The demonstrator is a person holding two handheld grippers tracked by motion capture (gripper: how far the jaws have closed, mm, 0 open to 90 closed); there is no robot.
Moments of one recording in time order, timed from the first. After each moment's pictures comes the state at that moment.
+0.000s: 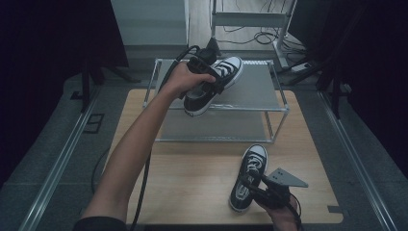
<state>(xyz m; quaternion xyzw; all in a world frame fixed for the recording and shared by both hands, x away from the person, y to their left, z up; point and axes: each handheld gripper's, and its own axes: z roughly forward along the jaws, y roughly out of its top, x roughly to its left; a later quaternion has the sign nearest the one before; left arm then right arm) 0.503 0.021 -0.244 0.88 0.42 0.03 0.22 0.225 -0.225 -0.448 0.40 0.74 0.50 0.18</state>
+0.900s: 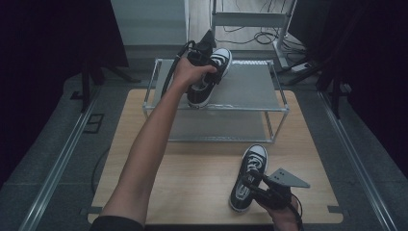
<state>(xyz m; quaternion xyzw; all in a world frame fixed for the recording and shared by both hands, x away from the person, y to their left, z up) 0.535 0.020 -0.248 0.82 0.53 0.05 0.20 0.223 -0.227 -0.446 0.40 0.74 0.51 0.18</state>
